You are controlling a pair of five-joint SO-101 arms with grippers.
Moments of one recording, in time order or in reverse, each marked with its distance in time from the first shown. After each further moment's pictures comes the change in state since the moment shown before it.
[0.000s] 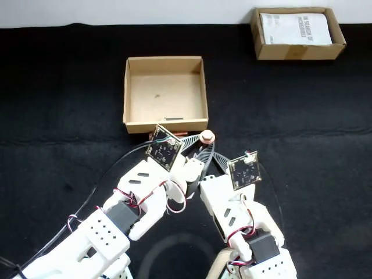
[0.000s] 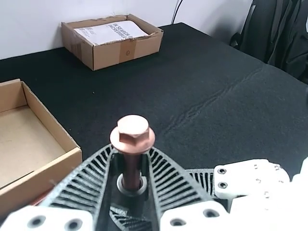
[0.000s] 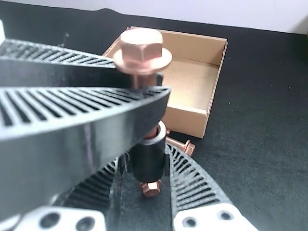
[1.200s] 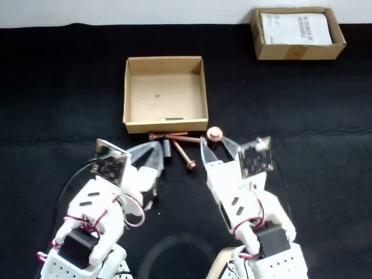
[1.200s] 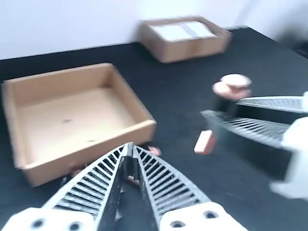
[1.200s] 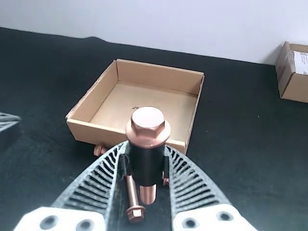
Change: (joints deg) left arm -16.0 -39.7 2.3 41.8 -3.0; right arm 3.4 18.2 -19.5 0.1 2.3
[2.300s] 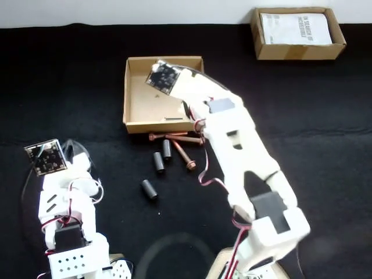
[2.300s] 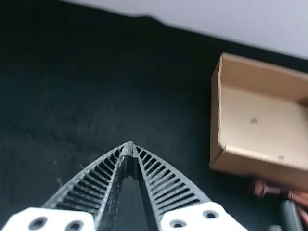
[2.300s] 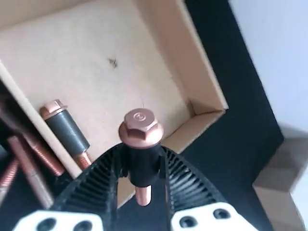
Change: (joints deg) left arm -40.4 -3.8 18.1 -8.6 0.0; right arm -0.4 95.3 -68.6 0.0 51.6
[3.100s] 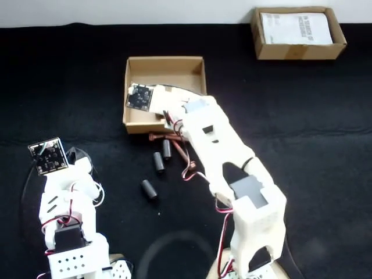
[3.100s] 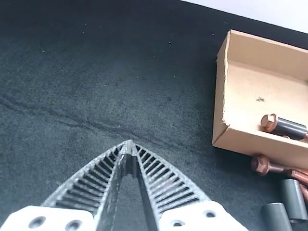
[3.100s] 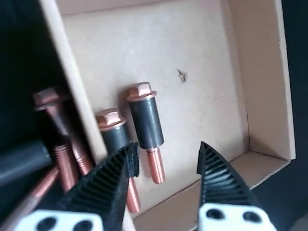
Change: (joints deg) left arm 0.0 0.0 0.0 4.0 0.0; right arm -5.6 11.6 -7.6 5.5 5.5
